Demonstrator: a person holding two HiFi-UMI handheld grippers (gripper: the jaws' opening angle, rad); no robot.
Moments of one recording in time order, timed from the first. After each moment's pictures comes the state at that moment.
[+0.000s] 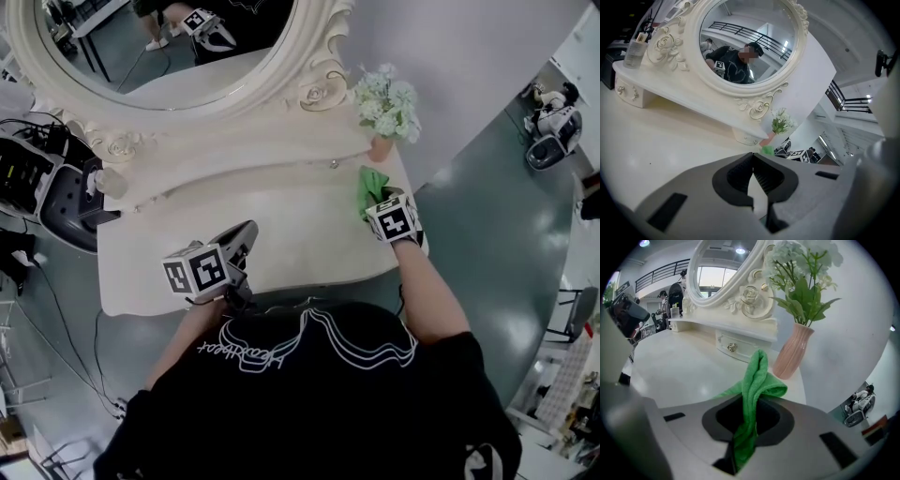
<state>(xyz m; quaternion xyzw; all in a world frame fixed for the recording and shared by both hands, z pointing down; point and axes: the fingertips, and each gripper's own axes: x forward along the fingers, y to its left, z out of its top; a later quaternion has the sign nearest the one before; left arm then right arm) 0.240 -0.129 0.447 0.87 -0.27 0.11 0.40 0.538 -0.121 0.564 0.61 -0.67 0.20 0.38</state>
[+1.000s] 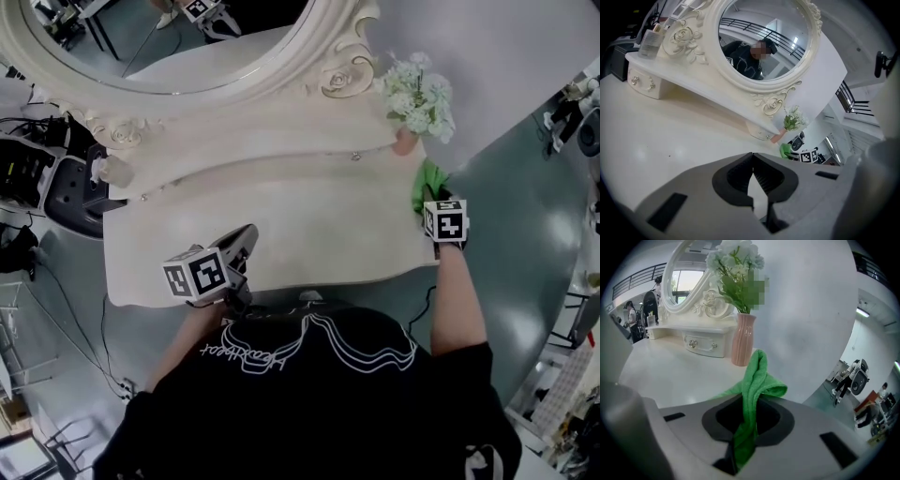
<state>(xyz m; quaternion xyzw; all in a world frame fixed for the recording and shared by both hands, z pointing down) 0.206 -0.135 0.482 0.84 -0.30 0.14 0.43 0.642 -0.095 0.563 0.70 -0.60 0.22 0.33</state>
